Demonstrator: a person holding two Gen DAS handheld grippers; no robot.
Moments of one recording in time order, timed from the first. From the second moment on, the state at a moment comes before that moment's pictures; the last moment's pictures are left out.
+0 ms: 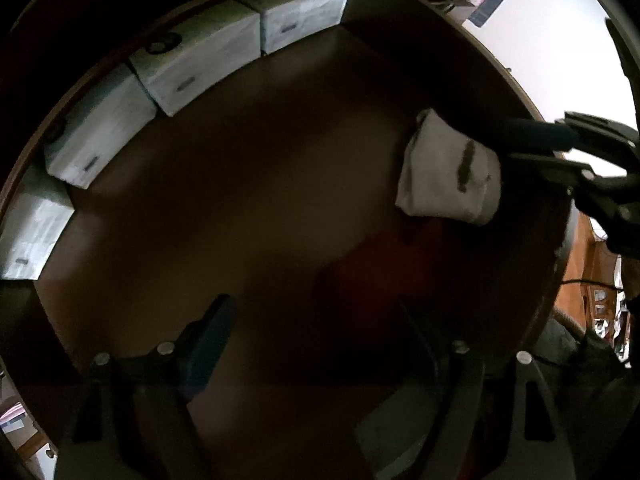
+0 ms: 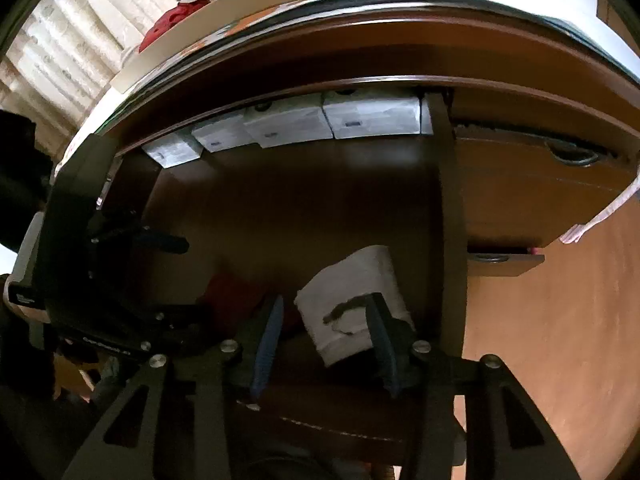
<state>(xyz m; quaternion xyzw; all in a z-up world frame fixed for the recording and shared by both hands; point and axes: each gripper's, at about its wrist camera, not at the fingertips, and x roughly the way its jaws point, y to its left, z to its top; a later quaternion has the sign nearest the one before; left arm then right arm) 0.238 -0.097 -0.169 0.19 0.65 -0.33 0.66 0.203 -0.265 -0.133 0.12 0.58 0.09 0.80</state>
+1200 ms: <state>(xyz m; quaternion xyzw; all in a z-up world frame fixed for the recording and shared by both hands) 0.250 -0.087 -0.170 0.12 0.67 -0.33 0.66 0.238 -0.242 -0.160 0.00 0.66 0.08 0.75</state>
